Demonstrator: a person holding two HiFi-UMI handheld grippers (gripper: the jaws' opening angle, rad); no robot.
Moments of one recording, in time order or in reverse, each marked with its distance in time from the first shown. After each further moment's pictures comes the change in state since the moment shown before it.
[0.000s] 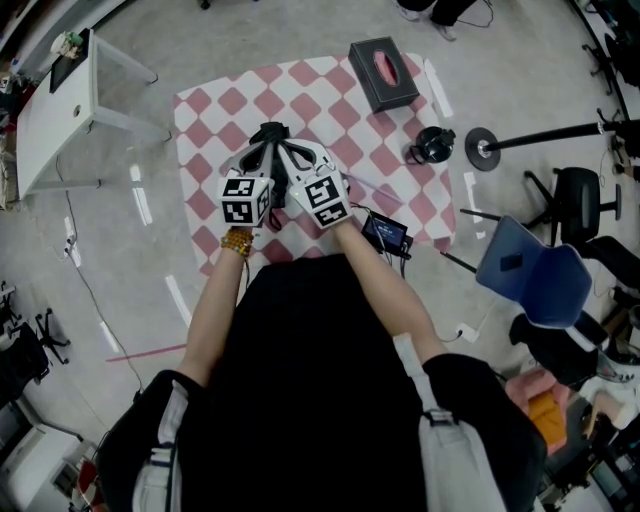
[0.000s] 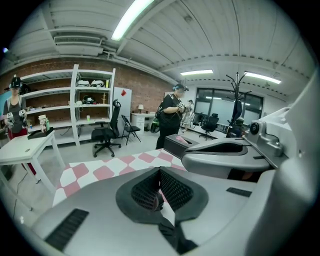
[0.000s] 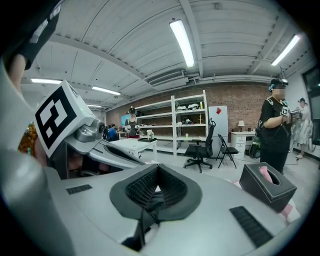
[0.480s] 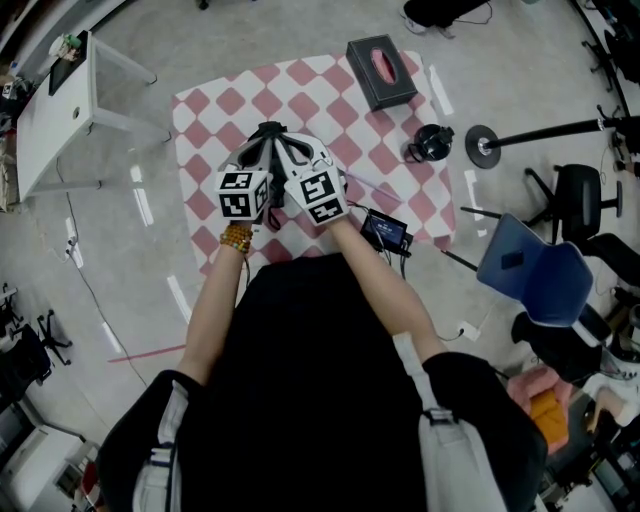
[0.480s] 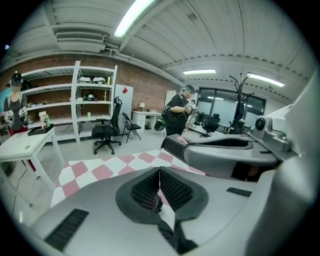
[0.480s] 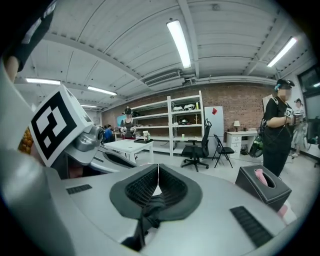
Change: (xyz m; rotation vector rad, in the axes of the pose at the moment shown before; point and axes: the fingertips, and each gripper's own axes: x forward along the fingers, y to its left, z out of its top) left arm 0.006 0.002 0.006 -0.033 0.025 0.003; right arm 0.001 -0.009 0.016 0.021 0.002 -0.043
